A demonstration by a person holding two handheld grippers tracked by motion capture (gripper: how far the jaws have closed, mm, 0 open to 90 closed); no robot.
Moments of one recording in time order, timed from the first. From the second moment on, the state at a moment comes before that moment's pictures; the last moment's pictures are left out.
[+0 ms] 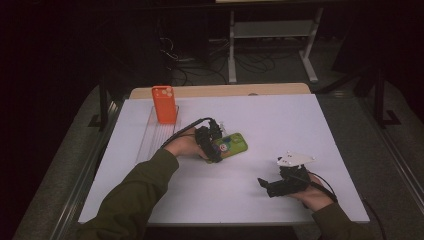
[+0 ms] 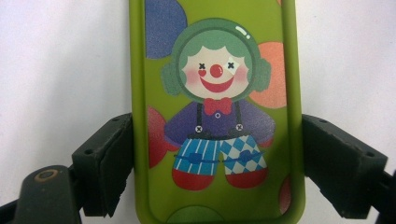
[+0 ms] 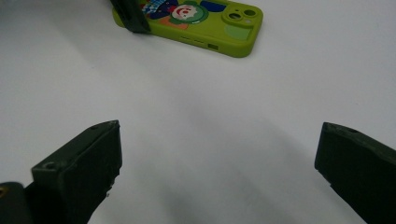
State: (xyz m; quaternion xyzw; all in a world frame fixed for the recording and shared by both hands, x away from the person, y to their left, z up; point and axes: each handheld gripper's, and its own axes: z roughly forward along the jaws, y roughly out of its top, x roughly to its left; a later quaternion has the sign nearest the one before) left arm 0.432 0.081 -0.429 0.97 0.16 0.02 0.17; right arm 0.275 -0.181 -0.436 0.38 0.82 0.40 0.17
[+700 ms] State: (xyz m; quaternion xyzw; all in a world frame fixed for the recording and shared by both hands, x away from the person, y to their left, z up) left arm 0.426 0.087 -0.414 0.97 0.15 0.02 0.19; right arm 0.276 -0.182 -0.435 0.38 0.82 0.39 0.16
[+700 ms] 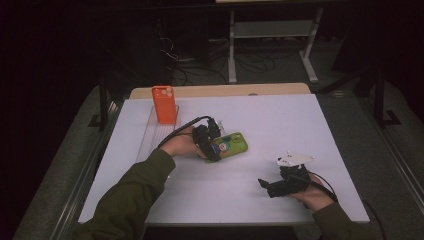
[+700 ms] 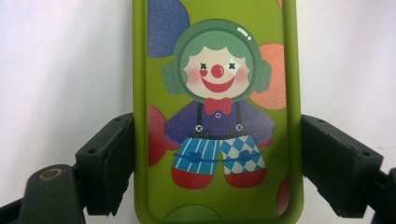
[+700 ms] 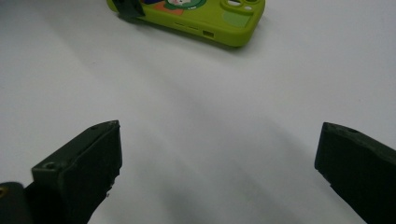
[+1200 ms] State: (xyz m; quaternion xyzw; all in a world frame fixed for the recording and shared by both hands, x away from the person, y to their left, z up) left arm 0.399 0.091 -0.388 0.97 0.17 0.02 0.20; right arm 0.278 -0.186 -0.434 0.37 0.83 0.38 0.18
